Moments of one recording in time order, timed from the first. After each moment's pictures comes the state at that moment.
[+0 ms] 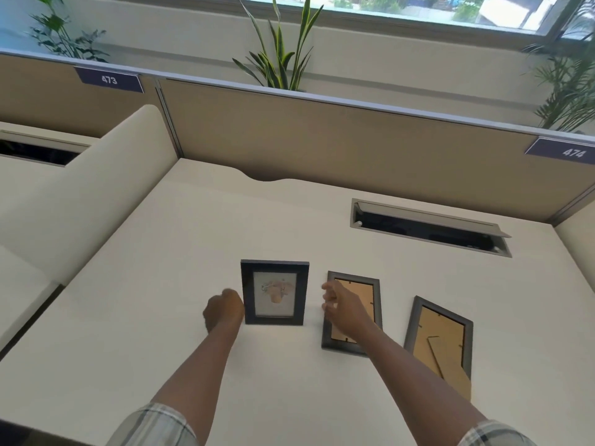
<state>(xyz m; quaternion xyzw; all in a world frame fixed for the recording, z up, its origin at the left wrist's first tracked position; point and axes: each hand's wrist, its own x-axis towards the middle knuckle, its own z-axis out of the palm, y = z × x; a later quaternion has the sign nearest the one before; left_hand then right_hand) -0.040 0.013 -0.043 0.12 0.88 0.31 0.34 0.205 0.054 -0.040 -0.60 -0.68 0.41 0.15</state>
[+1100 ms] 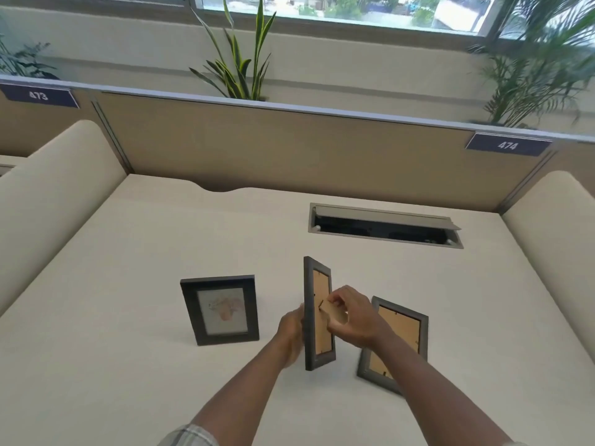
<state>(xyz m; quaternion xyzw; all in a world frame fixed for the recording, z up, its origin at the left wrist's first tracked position) 0.157 0.036 -0.039 0.19 0.60 0.34 0.70 0.325 0.063 -0.020 -0.53 -0.77 0.32 0.16</state>
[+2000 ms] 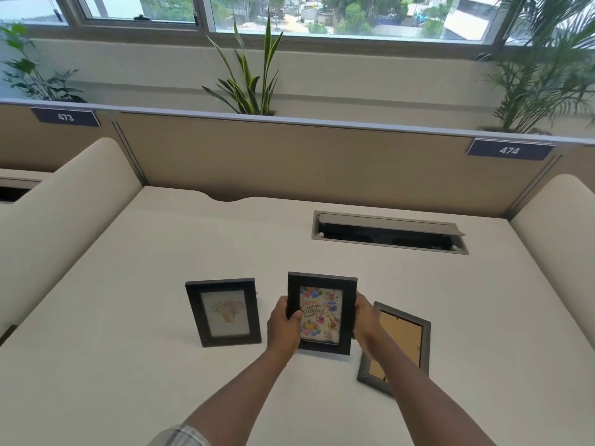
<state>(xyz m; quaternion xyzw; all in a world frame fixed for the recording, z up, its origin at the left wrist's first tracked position) 0.155 0.029 -0.038 0.36 0.66 0.43 0.49 0.319 0.059 -0.024 -0.58 -0.41 0.61 0.35</state>
